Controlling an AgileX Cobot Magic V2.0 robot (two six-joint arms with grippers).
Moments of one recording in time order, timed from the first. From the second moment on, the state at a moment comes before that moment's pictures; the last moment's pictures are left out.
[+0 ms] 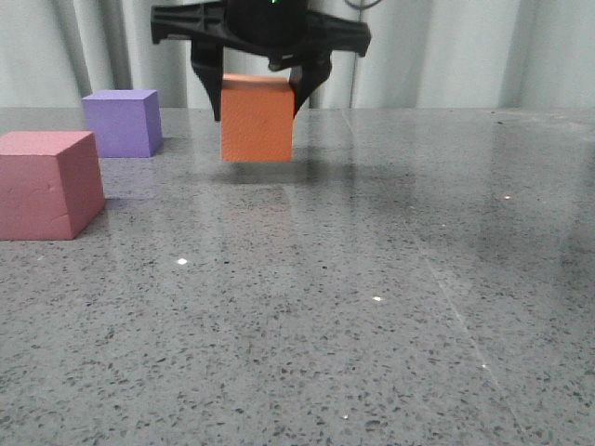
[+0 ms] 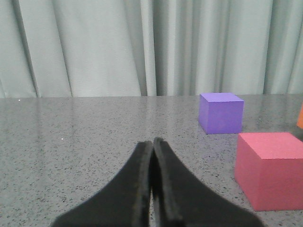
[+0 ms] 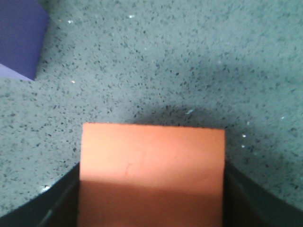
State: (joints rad) left arm -0.01 0.00 -0.01 0.09 0.00 -0.09; right arm 0.73 2.04 -1.89 -0.31 0.93 0.73
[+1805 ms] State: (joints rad) left arm -0.01 0.00 -0.01 0.09 0.00 -0.09; right arm 0.55 1.45 -1.50 -0.48 0.85 0.47
